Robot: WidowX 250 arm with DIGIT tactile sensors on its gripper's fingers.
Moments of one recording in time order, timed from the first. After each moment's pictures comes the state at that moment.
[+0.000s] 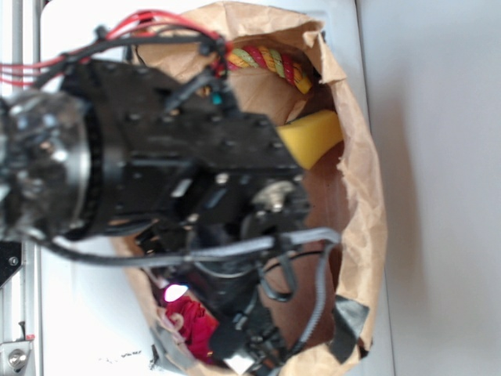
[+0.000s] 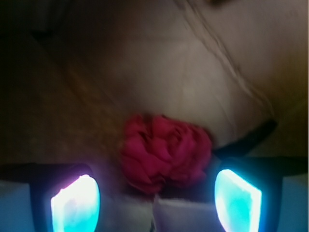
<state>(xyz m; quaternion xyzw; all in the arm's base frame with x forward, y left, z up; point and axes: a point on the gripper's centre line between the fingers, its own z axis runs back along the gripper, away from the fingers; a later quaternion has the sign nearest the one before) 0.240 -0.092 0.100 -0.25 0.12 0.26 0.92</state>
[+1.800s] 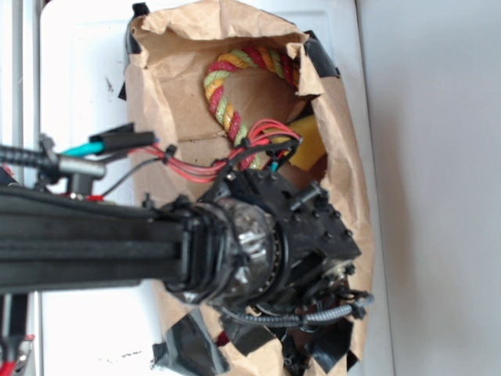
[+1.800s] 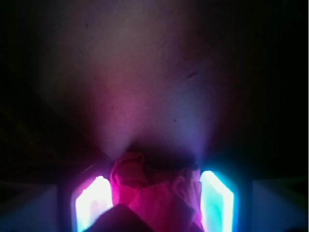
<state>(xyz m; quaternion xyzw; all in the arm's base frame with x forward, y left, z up) 0.254 -0.127 0.031 -0.21 0.19 0.24 0.93</state>
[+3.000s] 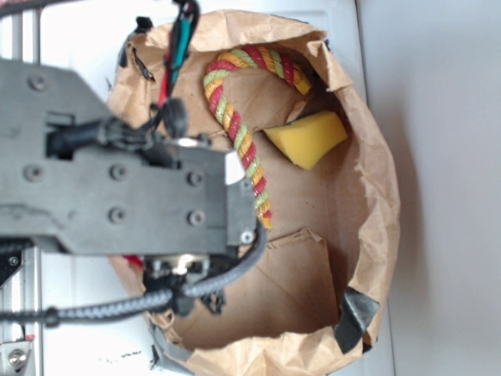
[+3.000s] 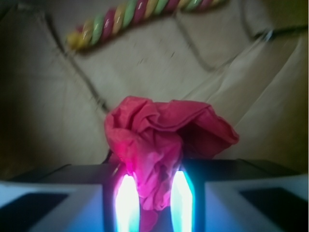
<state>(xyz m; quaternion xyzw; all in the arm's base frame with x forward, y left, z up) 0.228 -0.008 0.120 0.01 0.00 0.31 0.95</state>
